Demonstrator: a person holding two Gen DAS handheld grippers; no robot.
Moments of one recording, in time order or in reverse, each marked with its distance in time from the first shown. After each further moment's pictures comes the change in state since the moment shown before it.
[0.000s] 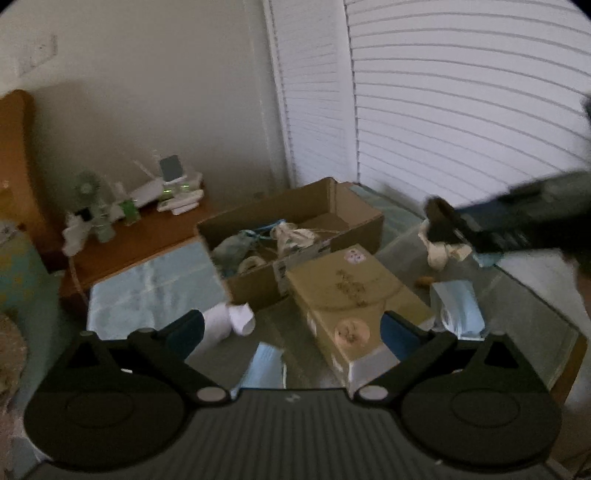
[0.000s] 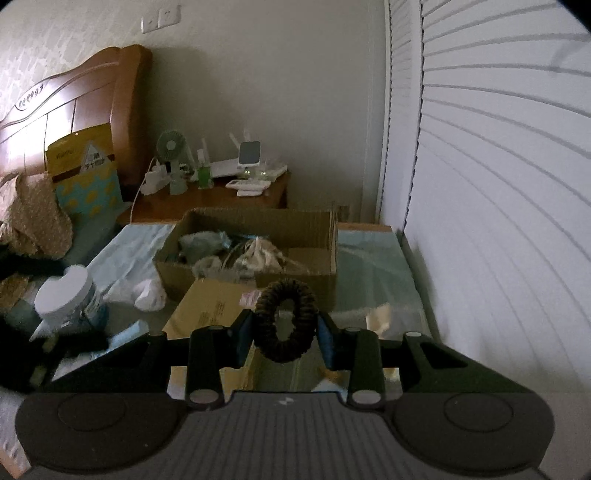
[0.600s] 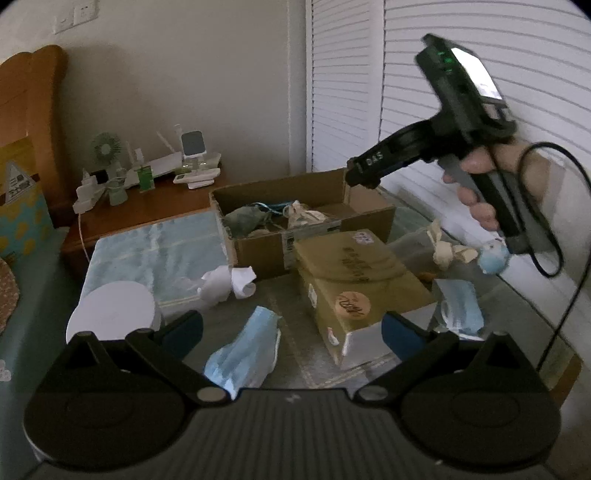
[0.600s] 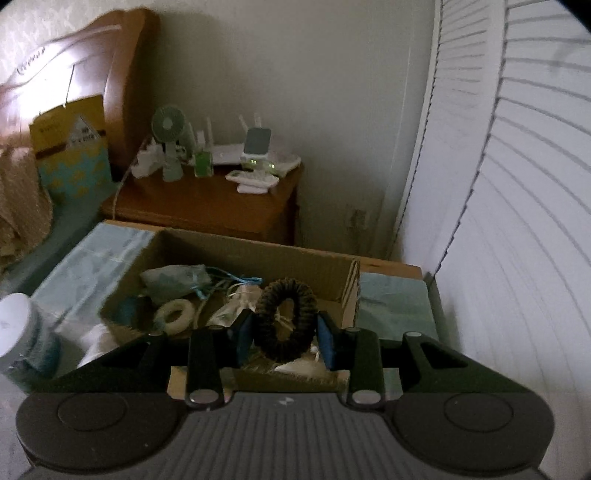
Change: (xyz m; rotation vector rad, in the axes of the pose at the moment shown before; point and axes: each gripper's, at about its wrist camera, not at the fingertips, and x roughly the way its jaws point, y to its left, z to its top) left arm 0.002 0.007 -0.031 -0.143 -0.008 0.006; right arm 0.120 -0.002 0.080 -0.119 0.090 0.012
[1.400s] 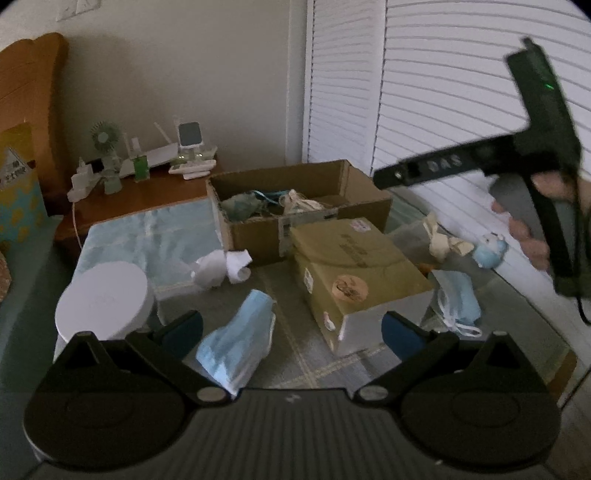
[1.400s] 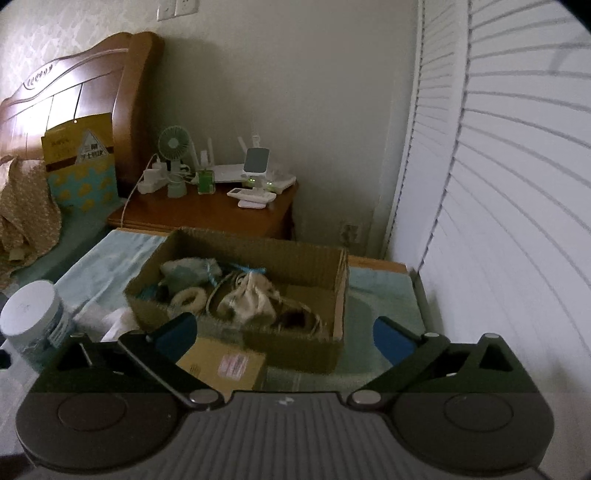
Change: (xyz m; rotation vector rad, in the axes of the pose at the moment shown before) left arm 0.000 0.003 -0.014 -0.020 0.011 -0.036; right arm -0.060 0.007 -0.049 0.022 -0.102 -0.015
